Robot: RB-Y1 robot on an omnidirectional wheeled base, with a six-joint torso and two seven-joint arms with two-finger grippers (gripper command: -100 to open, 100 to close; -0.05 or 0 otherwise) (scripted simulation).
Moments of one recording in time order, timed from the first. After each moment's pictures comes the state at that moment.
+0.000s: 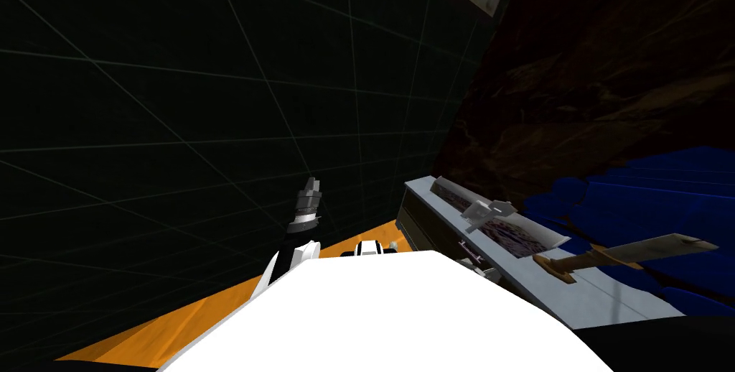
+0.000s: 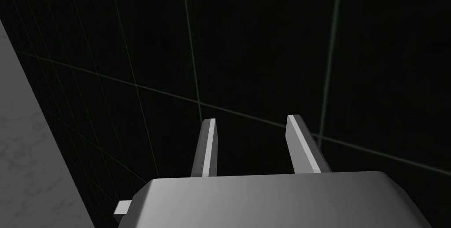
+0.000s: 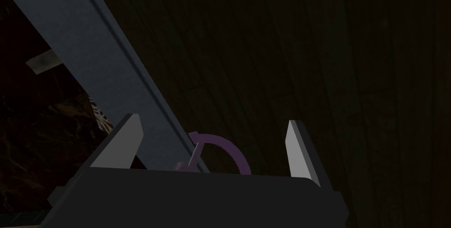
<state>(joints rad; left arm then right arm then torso) 0.49 0.04 -0.06 -2.23 -0.02 -0.44 -0.05 0.24 -0.11 -0.02 -0.83 1.81 1.42 0.14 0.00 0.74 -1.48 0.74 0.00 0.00</state>
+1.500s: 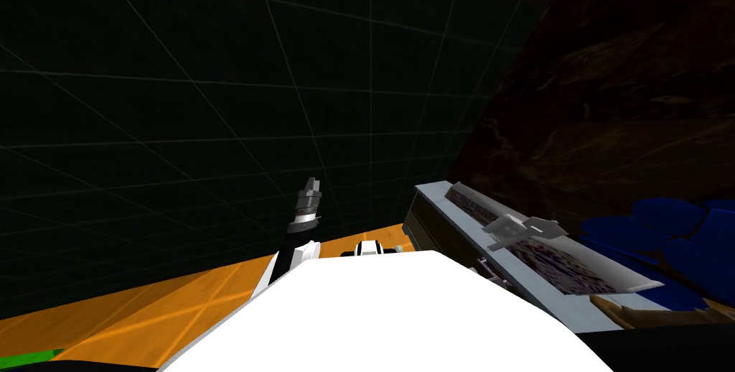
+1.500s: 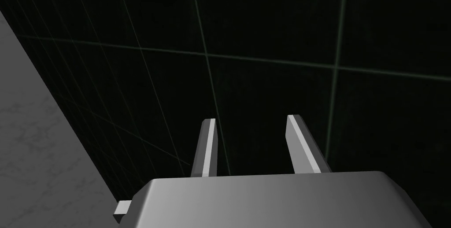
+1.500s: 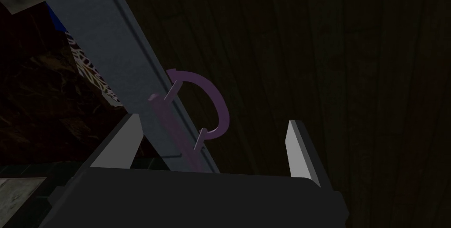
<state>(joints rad) 0.49 0.04 -0.06 -2.23 -0.02 -0.44 -0.05 0.17 -0.13 0.08 -0.62 1.73 1.56 0.10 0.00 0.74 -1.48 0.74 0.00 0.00</state>
